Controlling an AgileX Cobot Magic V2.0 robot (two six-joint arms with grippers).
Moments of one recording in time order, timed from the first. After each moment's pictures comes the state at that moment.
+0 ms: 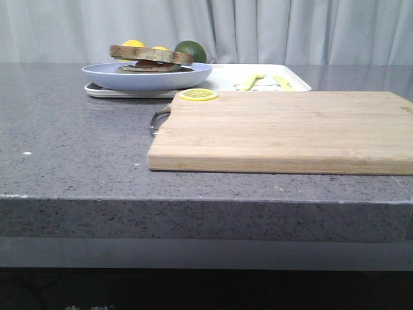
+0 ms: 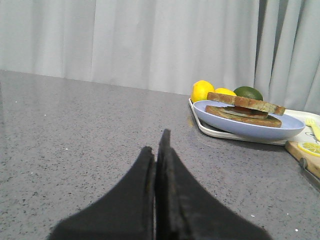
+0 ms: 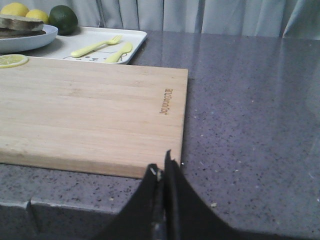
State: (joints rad) left arm -0.06 0.00 0.01 -0.04 0.00 -0.10; right arm 0.01 -0.01 0.01 0.22 0.19 -0.22
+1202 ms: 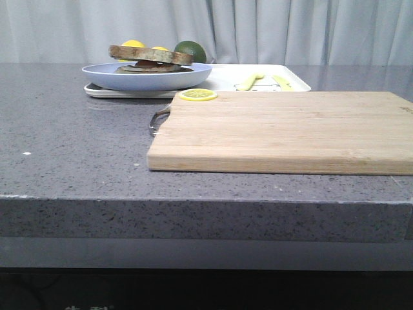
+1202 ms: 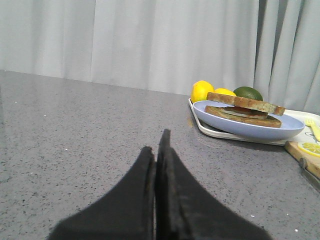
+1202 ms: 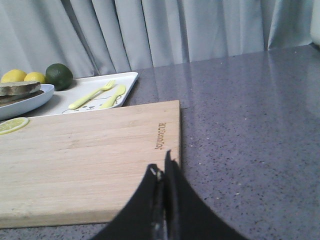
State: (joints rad) left arm -0.06 0.00 0.01 -0.04 0.00 -0.10; right arm 0.02 -0.01 0.03 0.04 0.04 0.16
